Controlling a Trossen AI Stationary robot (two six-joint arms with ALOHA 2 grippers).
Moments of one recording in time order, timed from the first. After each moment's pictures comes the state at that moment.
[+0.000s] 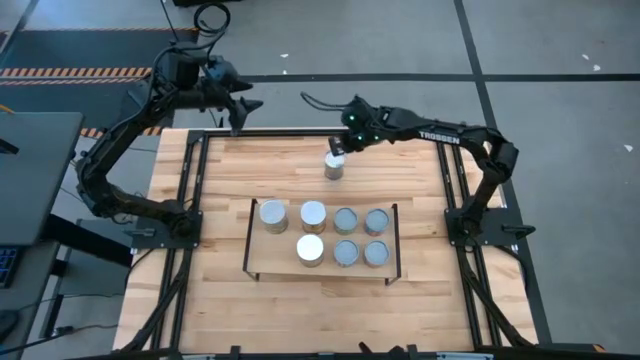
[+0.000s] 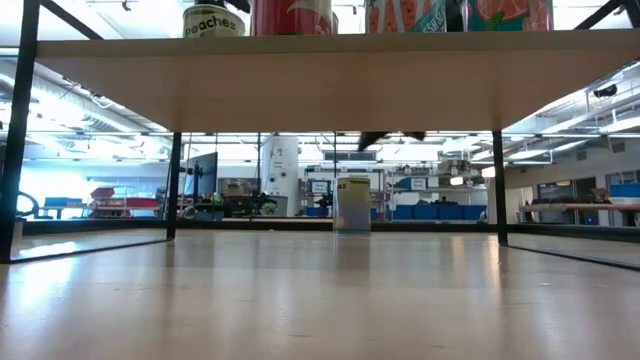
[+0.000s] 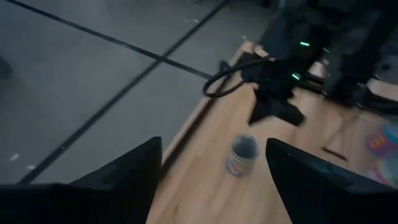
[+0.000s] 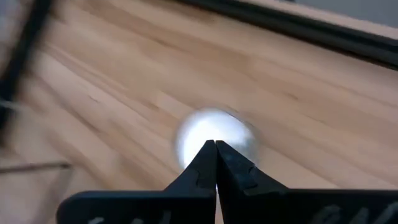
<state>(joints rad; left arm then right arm) 0.76 1.30 1.70 -0.90 0.21 0.12 -0.52 1.72 1.42 -0.65 -0.03 0.65</state>
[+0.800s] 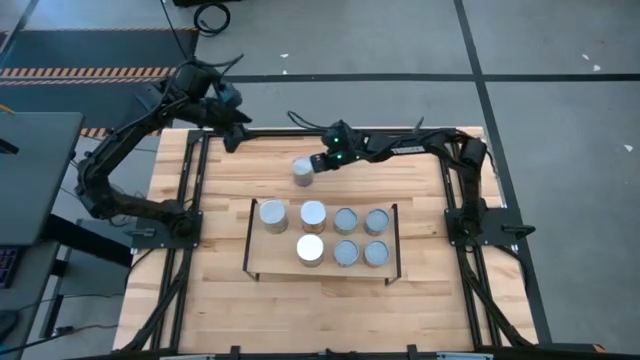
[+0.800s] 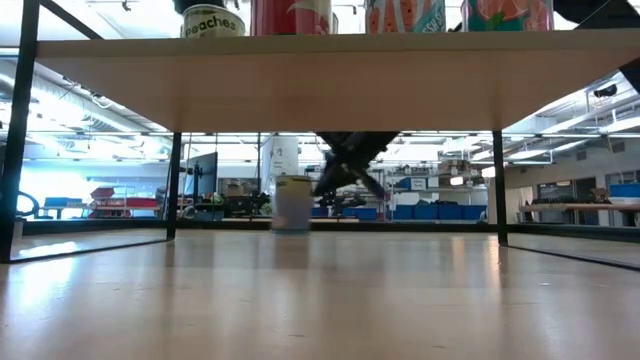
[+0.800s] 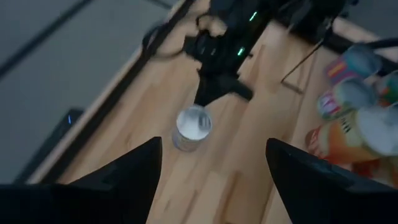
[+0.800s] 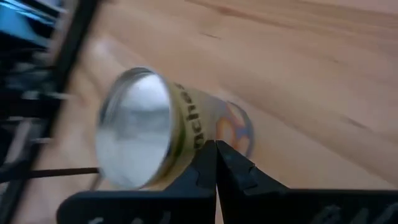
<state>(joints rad) 0.76 1.28 1.59 -1.12 0.35 0.12 -0.46 1.96 1.26 -0.01 -0.25 0.74</state>
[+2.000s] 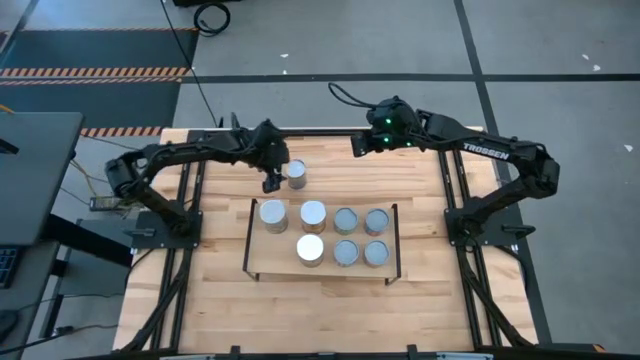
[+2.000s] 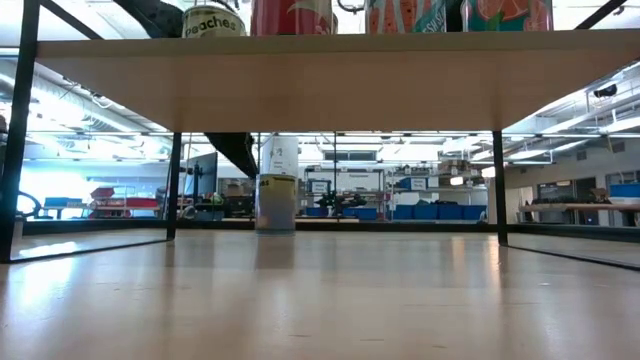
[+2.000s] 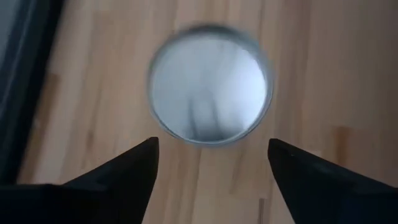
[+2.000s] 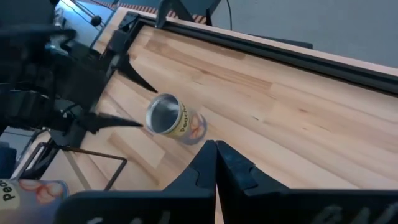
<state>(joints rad) 0.55 1.55 0.99 -0.46 0.13 0.40 -0.44 1.38 1.27 -0.58 0.02 0.69</state>
